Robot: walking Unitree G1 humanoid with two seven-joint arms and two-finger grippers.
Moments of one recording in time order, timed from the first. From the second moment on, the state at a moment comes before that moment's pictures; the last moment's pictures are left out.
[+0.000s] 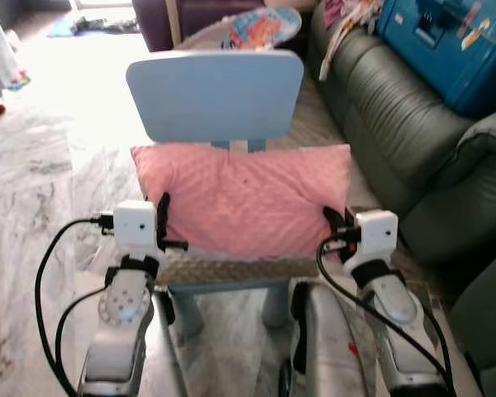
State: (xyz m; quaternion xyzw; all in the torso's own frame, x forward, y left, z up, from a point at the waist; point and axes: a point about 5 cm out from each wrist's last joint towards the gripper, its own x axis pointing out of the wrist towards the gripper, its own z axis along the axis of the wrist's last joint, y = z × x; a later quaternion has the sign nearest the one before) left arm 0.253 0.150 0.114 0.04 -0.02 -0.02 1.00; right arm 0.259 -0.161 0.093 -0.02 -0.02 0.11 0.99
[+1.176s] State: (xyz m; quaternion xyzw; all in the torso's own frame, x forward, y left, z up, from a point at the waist) left arm 0.260 0.136 0.094 0.03 0.04 -0.04 1.00; right arm 0.268 -0.159 0.101 -0.01 -0.01 0.11 0.99
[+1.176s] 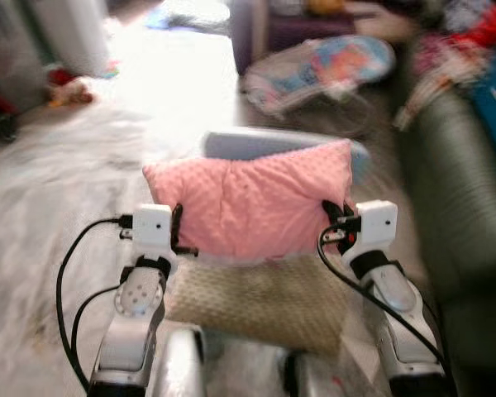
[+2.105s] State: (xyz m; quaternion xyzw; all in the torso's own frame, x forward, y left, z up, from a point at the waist) left arm 0.259 0.117 0.085 0.02 0.08 -0.09 0.99; right arm 0.266 -0.165 0.105 -0.01 -0.02 0.10 0.99
